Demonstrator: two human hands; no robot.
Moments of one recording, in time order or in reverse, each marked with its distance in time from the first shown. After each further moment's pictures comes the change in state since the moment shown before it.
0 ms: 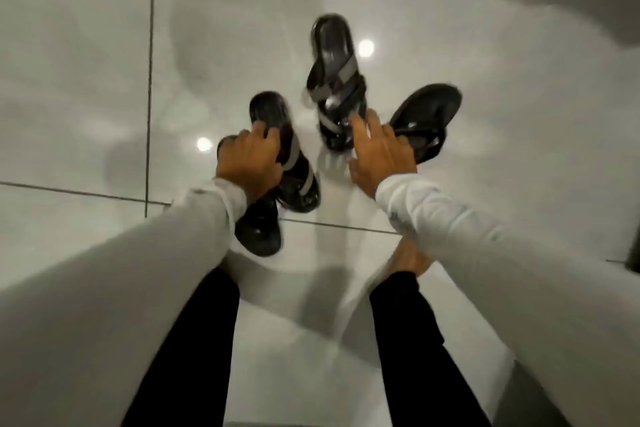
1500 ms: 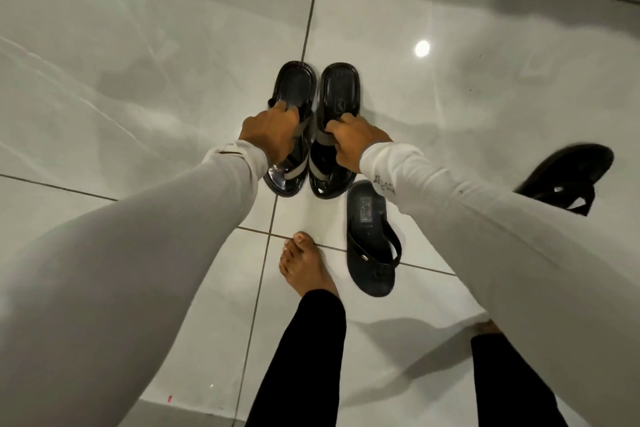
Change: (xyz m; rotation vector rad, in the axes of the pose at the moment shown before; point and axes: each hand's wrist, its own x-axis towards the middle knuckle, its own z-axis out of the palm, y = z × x) left_hand 0.089 -0.263 -0.056 -0.097 -0.134 -0.052; right_hand 0.182 -0.261 -0.031 0.131 -0.291 -0.256
